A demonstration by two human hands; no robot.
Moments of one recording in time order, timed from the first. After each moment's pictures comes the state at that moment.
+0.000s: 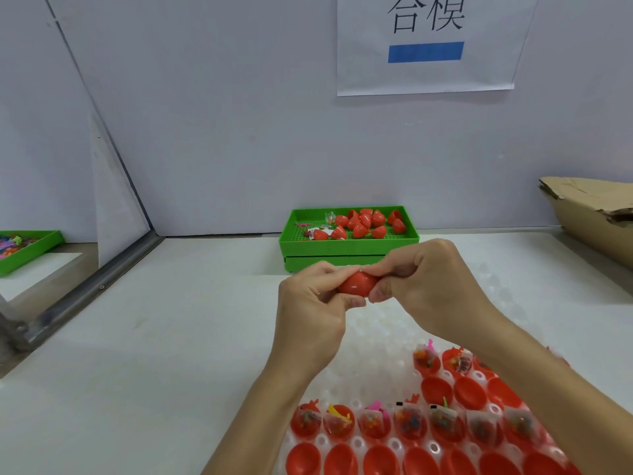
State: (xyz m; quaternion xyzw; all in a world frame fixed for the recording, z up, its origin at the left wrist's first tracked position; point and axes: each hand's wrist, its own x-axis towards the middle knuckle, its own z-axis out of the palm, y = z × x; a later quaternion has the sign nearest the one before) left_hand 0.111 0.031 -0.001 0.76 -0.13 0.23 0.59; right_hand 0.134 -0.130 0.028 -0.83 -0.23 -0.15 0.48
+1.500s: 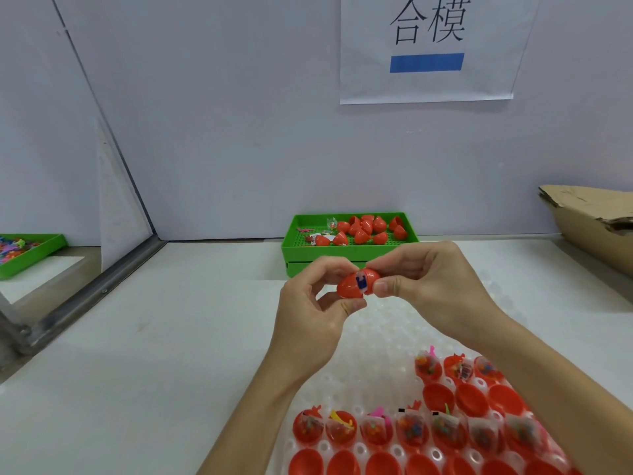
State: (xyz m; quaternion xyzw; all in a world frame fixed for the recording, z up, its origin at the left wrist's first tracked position) left_hand 0.114 0.039 -0.001 0.73 -0.18 0.19 0.63; right_hand 0.135 -0.133 0.032 -0.78 -0.21 -0.07 0.59
